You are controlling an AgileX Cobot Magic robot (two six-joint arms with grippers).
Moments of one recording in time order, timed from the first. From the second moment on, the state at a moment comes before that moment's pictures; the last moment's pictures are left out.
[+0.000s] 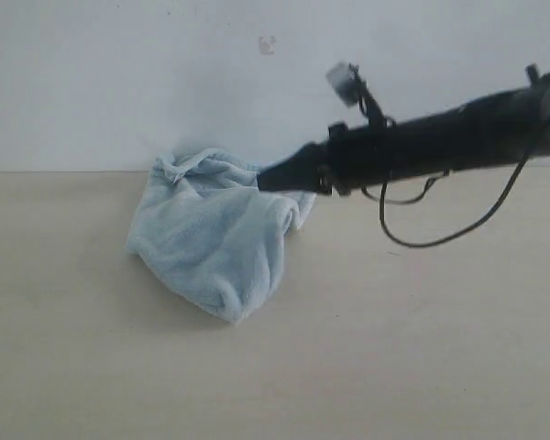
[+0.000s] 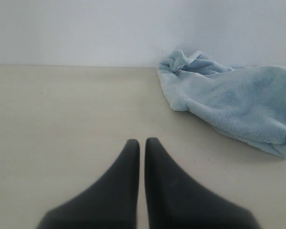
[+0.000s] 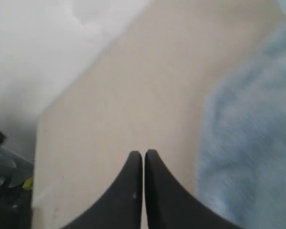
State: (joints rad) left arm 0.00 0.00 0.00 -0.02 0.28 -0.03; right arm 0.22 2.03 -1.41 1.50 1.11 -1.42
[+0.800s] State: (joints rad) left arm 0.00 0.00 0.00 -0.02 0.28 -0.03; right arm 0.22 1.92 -1.14 1.22 0.65 -1.19
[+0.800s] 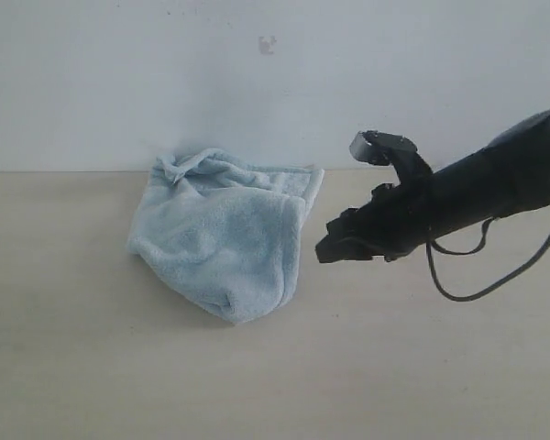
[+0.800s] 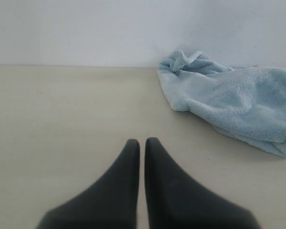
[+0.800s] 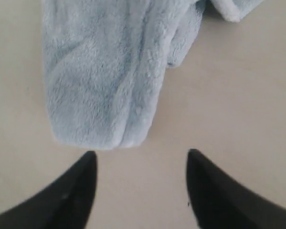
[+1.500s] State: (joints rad) left arm 0.00 0.00 0.00 -0.02 0.28 -0.03; right arm 0.22 2.08 -1.47 1.58 1.19 -1.33
